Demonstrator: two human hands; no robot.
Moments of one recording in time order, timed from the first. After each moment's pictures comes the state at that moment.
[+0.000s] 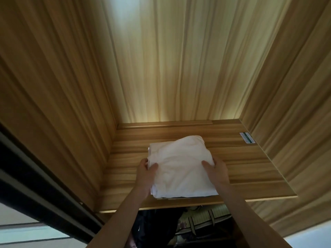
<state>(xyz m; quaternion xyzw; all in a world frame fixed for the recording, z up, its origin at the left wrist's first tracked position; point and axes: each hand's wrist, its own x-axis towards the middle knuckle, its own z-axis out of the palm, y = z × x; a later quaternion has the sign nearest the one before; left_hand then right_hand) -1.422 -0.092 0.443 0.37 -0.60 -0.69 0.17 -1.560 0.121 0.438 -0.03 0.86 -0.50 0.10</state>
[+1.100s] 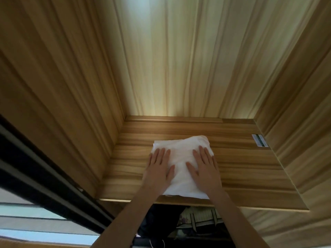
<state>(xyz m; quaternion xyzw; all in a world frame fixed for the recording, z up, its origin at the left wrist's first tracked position) -1.434 -0.066 0.418 0.20 -0.98 -0.07 0.05 -1.566 0.106 0.401 -0.33 0.93 -0.15 0.00</state>
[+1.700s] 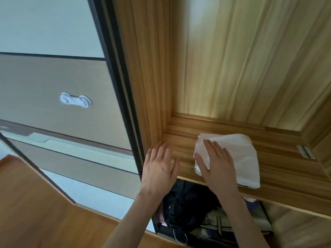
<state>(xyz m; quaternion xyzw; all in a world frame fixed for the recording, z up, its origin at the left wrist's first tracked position) -1.214 -0.059 0.530 0.28 -0.92 -0.04 0.27 -1.372 0.071 0.516 -0.43 0.86 -0.26 -0.10</state>
